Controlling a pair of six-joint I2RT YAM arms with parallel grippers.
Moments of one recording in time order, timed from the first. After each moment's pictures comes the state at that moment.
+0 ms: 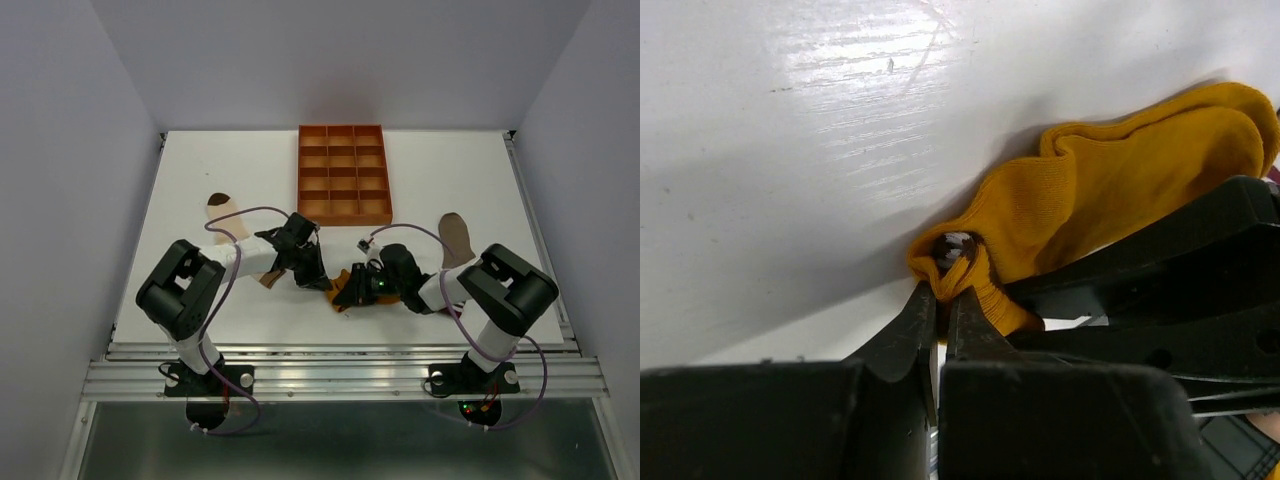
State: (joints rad) left arm -0.65 1.67 0.87 -0.25 0.36 -0.83; right arm 0.70 1.70 0.46 0.67 -0.52 0.78
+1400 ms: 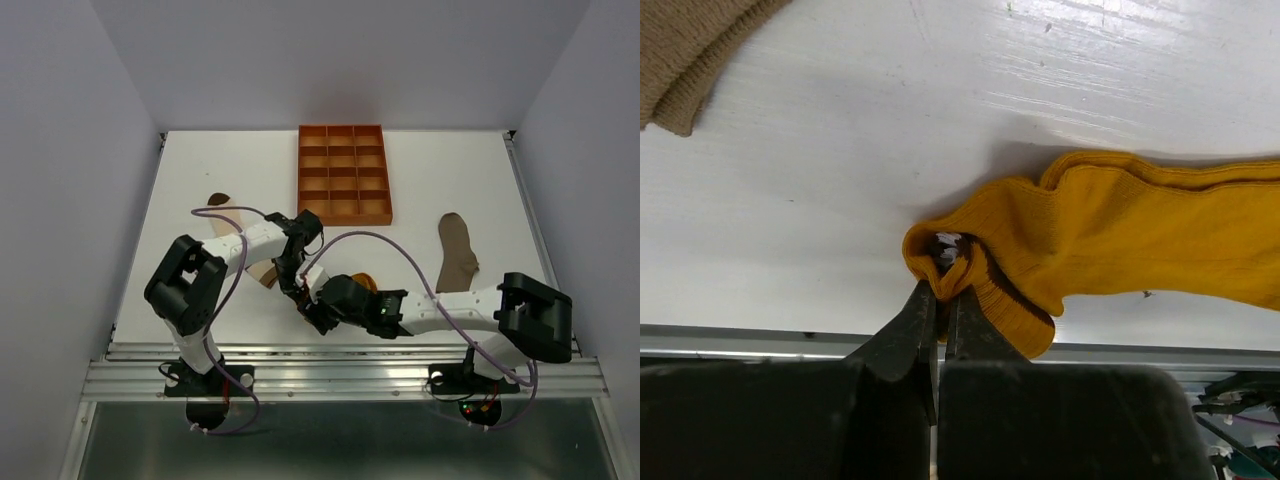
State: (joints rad) left arm -0.69 1.72 1.10 -0.91 0.08 -0.93; right arm 1.23 1.50 0.77 0.13 0.18 0.15
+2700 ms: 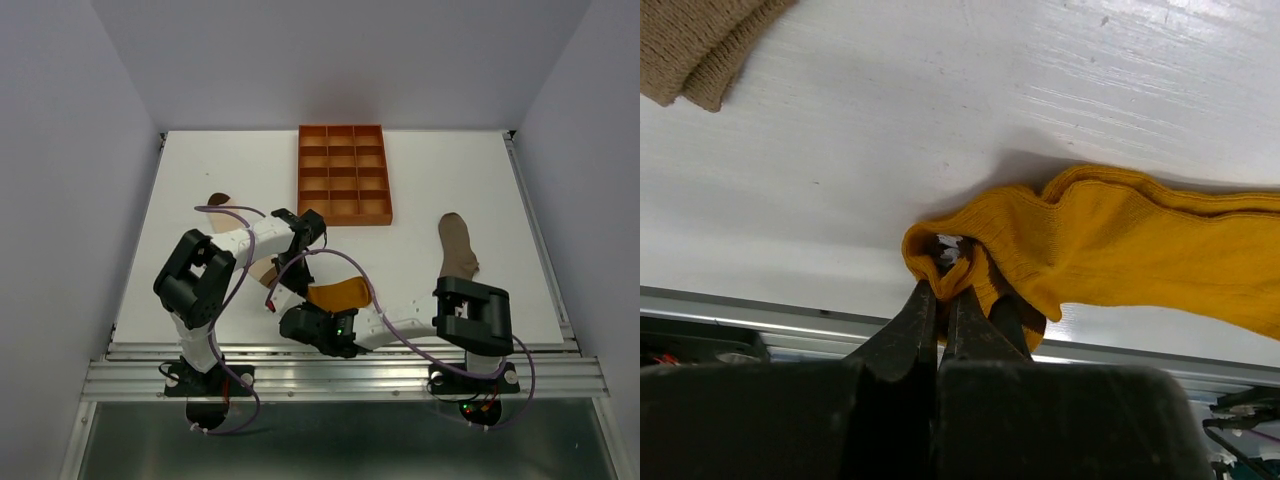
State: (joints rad) left arm -0.70 1.78 1.16 -1.02 0.07 -0.95; right arm 1.40 1.84 1.01 -0.02 0.61 0.11
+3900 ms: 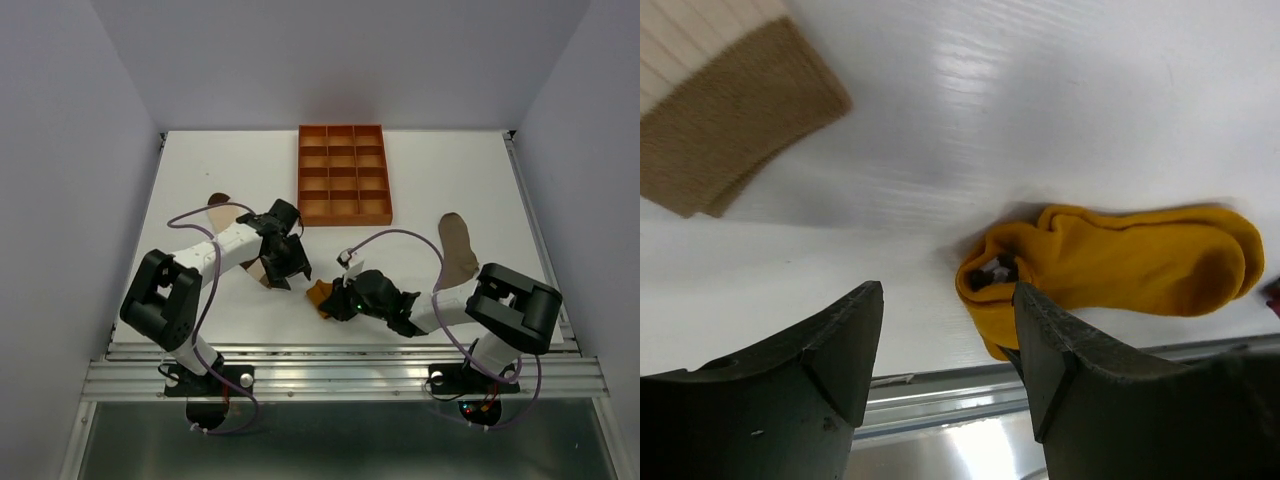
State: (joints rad) left arm -0.55 1.57 1.00 -0.72 0.12 -0.93; right arm 1.04 1.61 0.48 0.63 0.03 0.57
